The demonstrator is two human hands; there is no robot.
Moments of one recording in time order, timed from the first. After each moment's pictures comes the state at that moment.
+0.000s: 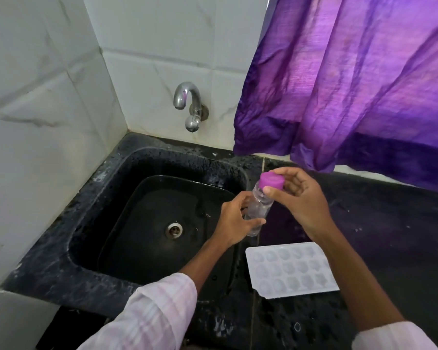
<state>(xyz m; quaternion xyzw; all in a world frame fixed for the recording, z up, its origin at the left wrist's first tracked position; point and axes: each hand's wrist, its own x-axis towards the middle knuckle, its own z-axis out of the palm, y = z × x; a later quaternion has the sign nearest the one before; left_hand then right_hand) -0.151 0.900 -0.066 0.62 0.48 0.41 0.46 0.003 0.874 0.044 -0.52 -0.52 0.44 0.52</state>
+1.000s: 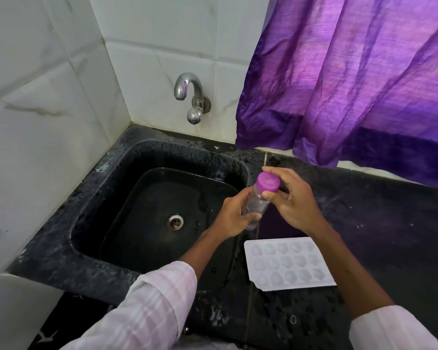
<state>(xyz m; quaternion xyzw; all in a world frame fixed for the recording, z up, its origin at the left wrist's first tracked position) -0.151 0.902 -0.075 0.68 0.43 0.36 0.47 0.013 0.882 0.014 -0.53 -0.70 0.30 0.39</state>
